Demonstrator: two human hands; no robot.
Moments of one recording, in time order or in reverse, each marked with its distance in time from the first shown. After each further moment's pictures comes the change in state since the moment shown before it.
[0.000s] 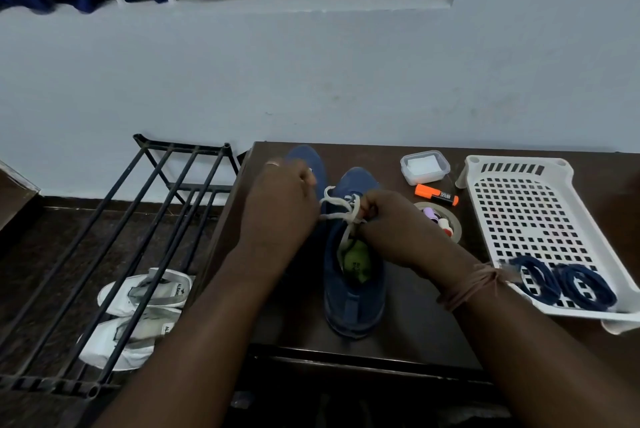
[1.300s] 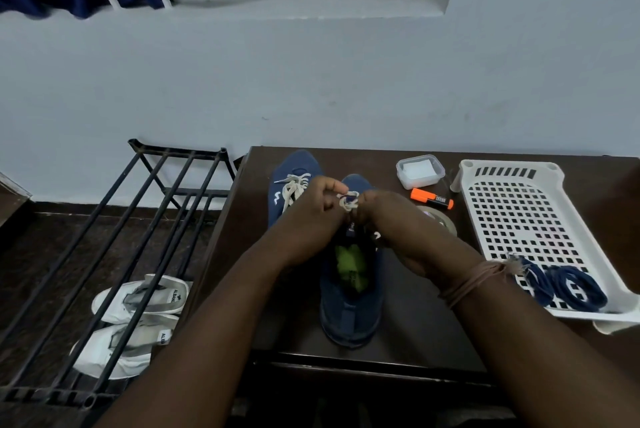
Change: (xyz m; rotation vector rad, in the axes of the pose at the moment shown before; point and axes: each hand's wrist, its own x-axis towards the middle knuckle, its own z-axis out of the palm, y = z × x) left_hand -0.002 0.012 0.020 -0.699 -0.504 -0.213; right_hand 0.005 -0.006 -0.003 0.393 -0.076 0.091
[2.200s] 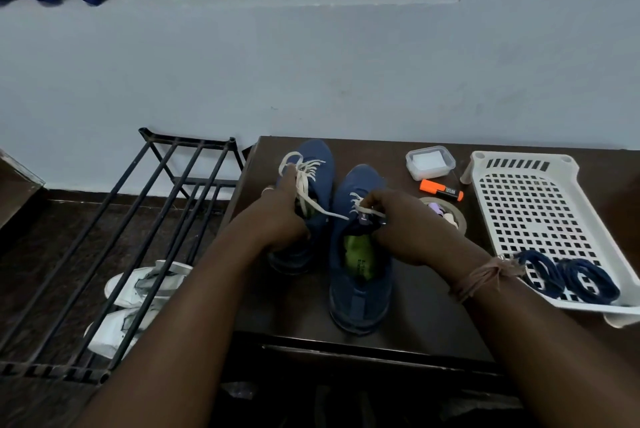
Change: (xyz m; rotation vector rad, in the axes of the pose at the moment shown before) left_hand -0.010 -0.014 -0.050 0.607 -0.039 -0.297; right_hand -0.010 0.009 -0.001 -0.689 0.040 -0.106
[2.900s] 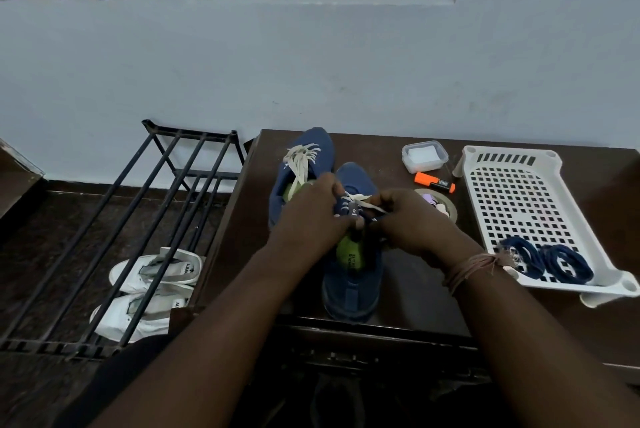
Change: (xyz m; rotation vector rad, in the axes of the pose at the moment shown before) left_hand -0.037 0.029 0.041 -0.096 0.305 0.331; right_hand -0.011 0.010 0.009 0.387 -0.028 0.147
